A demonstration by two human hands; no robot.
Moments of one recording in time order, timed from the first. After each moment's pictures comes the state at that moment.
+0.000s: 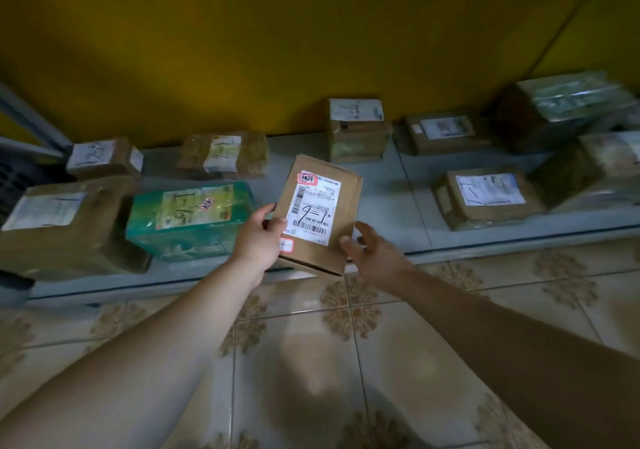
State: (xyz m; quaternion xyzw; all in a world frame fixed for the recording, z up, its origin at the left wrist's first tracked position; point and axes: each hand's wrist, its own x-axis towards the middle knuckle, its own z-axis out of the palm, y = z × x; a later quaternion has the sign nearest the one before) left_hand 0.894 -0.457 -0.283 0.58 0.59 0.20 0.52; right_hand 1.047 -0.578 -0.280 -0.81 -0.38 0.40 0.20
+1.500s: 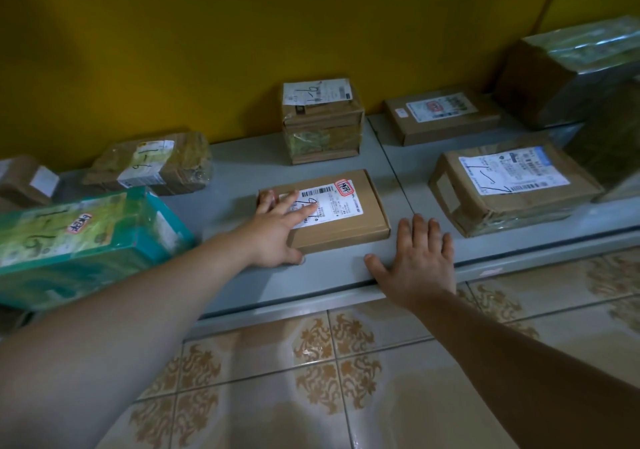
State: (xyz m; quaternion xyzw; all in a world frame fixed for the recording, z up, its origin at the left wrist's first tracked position) left_hand 1.013 -0.389 -0.412 0.92 0.32 -0.17 0.15; right_hand 1.173 -0.581 -0.466 -0.90 -0.42 0.10 0.00
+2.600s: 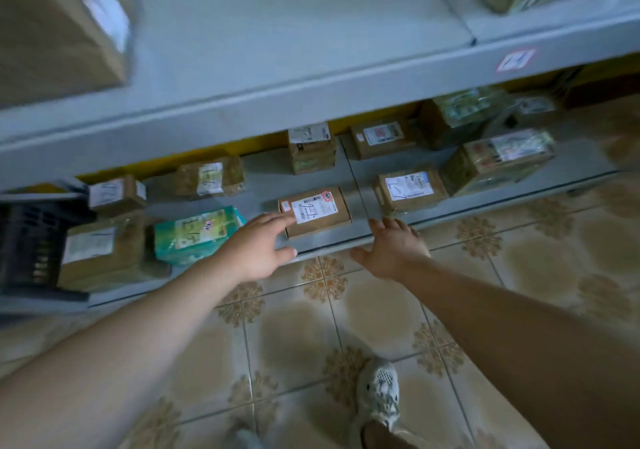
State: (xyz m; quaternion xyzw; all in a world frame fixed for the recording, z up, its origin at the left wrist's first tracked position) left_hand 0.908 -0.517 -0.054 0.89 0.33 -0.14 0.27; right_hand 1.090 -0.673 -0.085 -0.86 -0.42 0.27 -0.05
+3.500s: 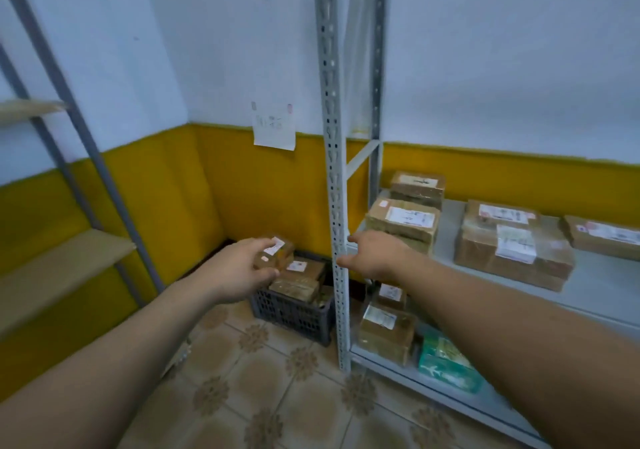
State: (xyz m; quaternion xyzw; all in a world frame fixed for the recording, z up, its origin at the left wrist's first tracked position) left_hand 0.280 -0.582 0.395 0.74 0.65 0.06 0.15; right_hand 0.525 -0.538 0.384 -0.62 -0.77 0.15 0.00
